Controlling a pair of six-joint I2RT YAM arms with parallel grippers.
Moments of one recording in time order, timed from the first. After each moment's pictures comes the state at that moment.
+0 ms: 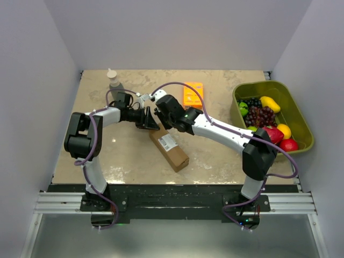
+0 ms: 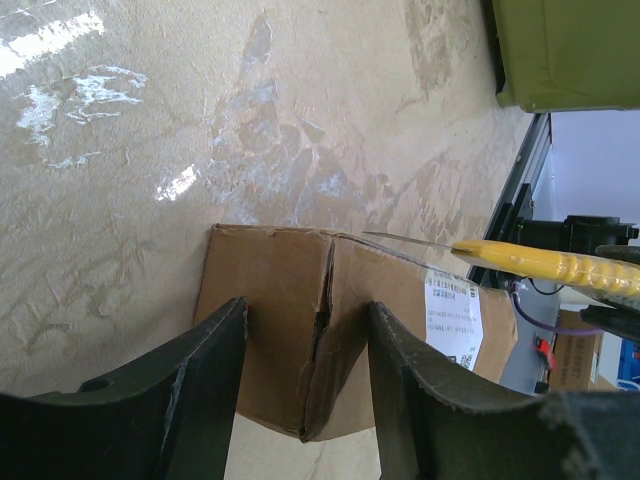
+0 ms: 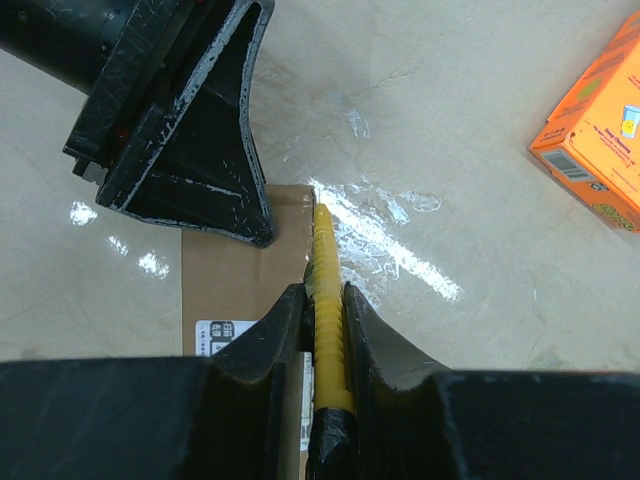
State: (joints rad) left arm -0.18 1.92 1.12 -0.23 0.93 -0.15; right arm 0.90 1.79 1.50 -0.47 0.29 0.12
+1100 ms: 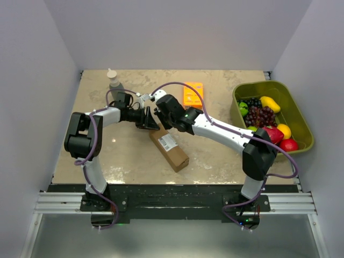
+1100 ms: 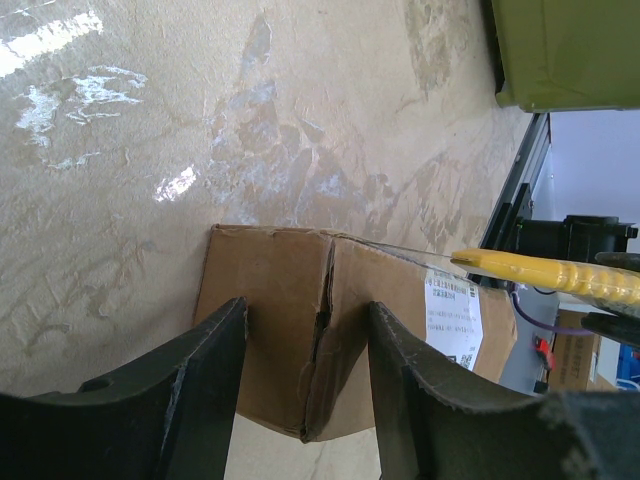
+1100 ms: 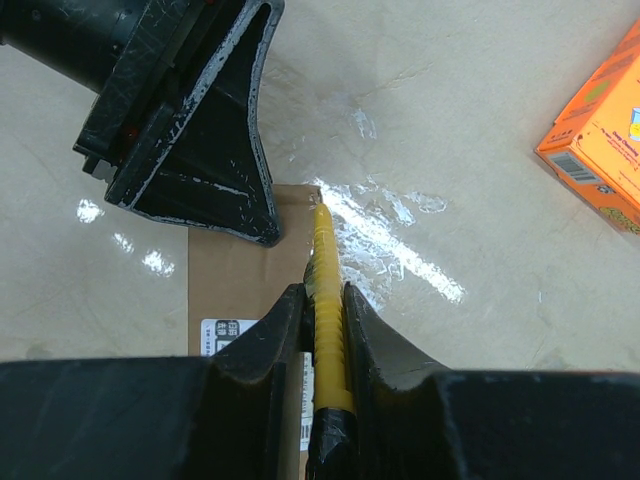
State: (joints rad) left arm -0.18 1.92 1.12 -0.23 0.94 -0.15; right arm 0.90 1.79 1.51 -0.47 0.28 0.12
